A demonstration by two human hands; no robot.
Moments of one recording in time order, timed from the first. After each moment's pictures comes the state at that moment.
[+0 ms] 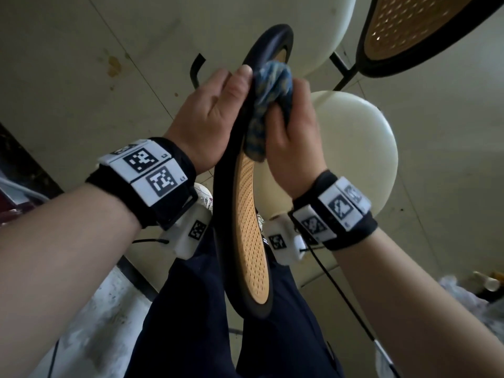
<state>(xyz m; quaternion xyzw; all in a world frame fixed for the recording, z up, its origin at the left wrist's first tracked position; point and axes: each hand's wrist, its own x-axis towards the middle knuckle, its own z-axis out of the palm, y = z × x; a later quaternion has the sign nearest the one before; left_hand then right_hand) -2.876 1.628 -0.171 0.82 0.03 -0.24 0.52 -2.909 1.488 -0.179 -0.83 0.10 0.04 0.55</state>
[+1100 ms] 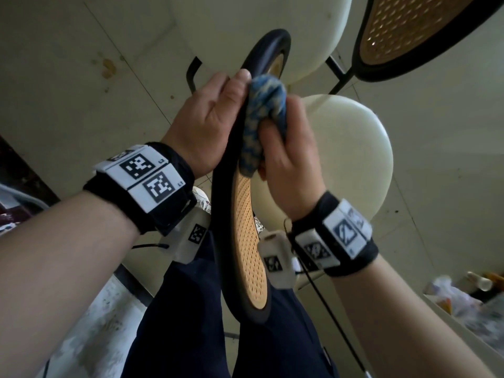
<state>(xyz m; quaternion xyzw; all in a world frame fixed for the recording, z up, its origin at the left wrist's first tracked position) -2.875 1.629 -0.176 0.81 0.02 -0.22 0.55 -2.926 1.494 -0.168 -0.79 0.11 0.08 0.60</state>
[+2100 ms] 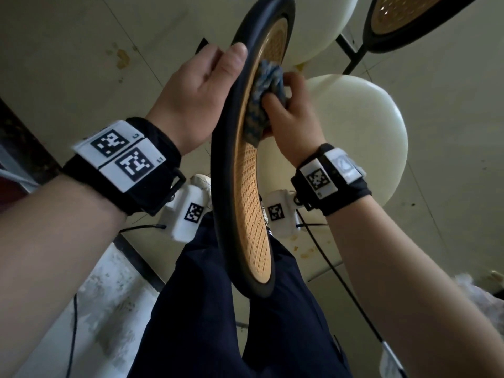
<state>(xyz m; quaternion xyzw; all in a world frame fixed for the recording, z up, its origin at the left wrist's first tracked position) -2.891 1.641 -0.163 0.83 0.02 -0.24 0.50 -2.917 1.478 -0.214 -0.76 0.20 0.19 0.58</state>
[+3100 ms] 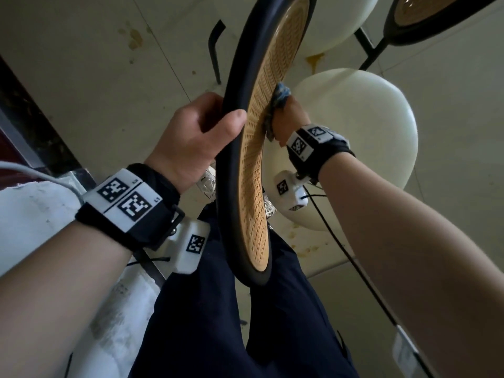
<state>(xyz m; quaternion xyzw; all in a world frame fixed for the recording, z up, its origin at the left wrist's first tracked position) -2.968 1.653 -0.174 0.73 0.11 -0.23 0.63 -2.912 1.477 -0.281 -0.86 0.17 0.37 0.32</state>
